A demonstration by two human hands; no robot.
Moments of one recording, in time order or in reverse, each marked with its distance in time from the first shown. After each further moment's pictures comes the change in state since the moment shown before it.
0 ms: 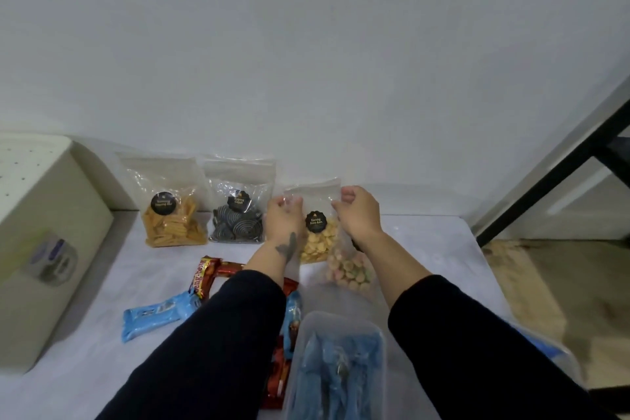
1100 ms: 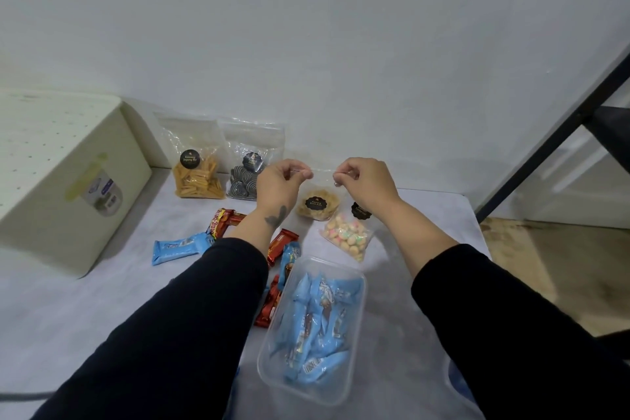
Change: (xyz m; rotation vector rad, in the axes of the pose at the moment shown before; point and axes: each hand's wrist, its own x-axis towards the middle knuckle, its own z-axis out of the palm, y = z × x) left_hand -0.052 0.004 -0.028 -0.006 -0.039 0.368; right_hand -0.035 0.001 -0.049 -0.237 -0.193 -0.417
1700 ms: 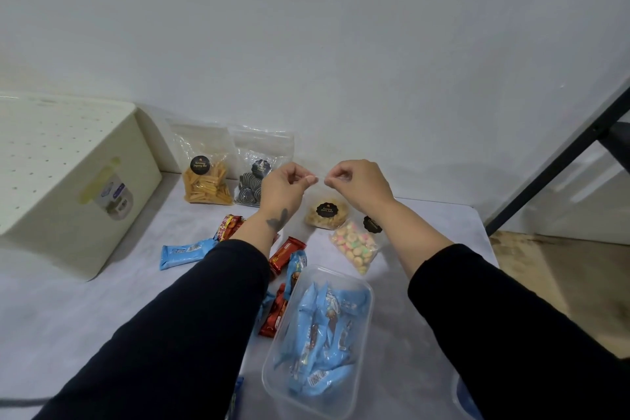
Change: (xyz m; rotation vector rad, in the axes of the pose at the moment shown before) left_hand 0.012 -0.004 -0.008 0.014 -0.006 -0.053; right_hand 0.011 -0.023 0.006 -0.048 -0.053 -0.030
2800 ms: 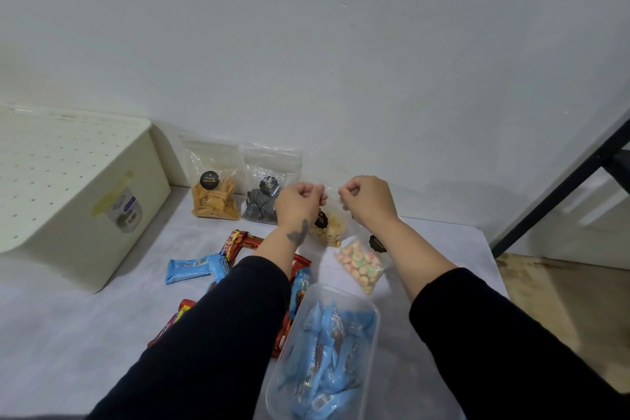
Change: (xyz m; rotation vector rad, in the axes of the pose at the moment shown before) left_hand -0.004 0.014 0.019 -0.089 0.125 -0.160; right_hand 0.002 -0.010 0.004 0.023 0.101 0.085
